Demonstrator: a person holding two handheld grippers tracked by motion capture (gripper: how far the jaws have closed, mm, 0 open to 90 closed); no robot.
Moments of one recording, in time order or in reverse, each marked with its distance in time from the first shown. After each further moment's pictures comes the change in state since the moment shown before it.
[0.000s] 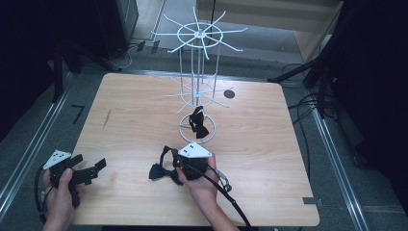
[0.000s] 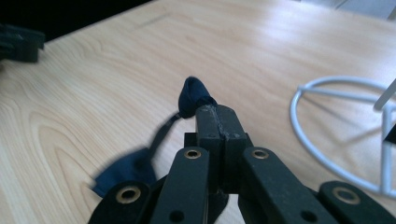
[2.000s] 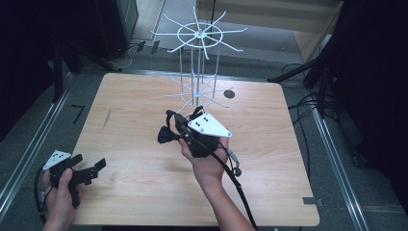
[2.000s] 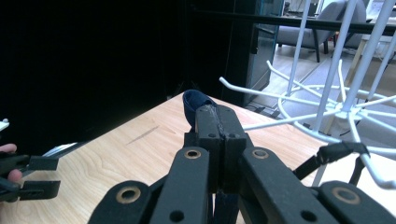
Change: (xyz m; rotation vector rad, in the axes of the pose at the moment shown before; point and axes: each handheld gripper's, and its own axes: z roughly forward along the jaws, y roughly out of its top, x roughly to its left) left arm 0.000 0.000 -0.001 -0.010 0.003 0.004; right arm -0.008 0.101 -0.059 -0.279 -0.063 -0.002
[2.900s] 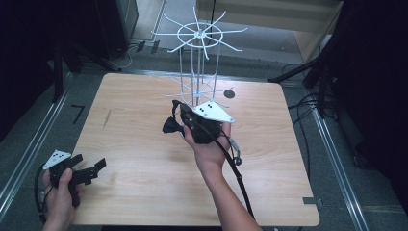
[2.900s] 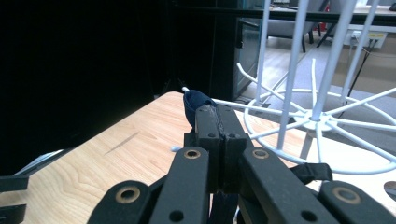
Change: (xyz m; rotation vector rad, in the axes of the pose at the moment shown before) left arm 0.000 0.000 0.000 0.002 -0.003 -0.002; right arm -0.023 0.009 0.019 0.025 -0.060 0.048
